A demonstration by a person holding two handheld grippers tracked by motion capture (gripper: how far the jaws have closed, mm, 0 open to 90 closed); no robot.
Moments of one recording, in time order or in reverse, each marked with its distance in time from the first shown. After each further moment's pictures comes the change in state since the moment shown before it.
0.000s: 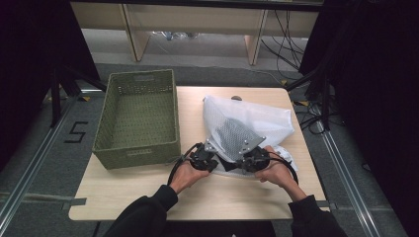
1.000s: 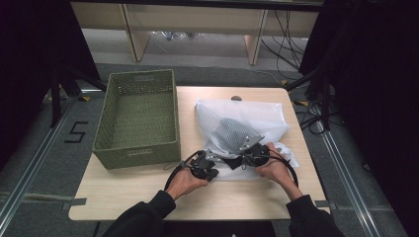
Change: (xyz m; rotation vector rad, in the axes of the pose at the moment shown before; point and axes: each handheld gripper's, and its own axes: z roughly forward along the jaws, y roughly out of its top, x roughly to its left) left arm -0.019 -0.010 -0.010 0.037 -0.056 0.072; right arm -0.021 -0.005 0.014 0.048 -0.158 -0.005
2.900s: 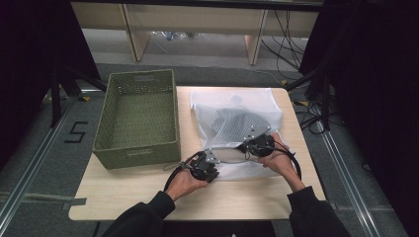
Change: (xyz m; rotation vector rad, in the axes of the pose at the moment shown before) left arm -0.003 -0.002 0.000 -0.019 0.030 0.020; right arm -0.017 0.014 -0.022 -0.083 -0.096 -0.011
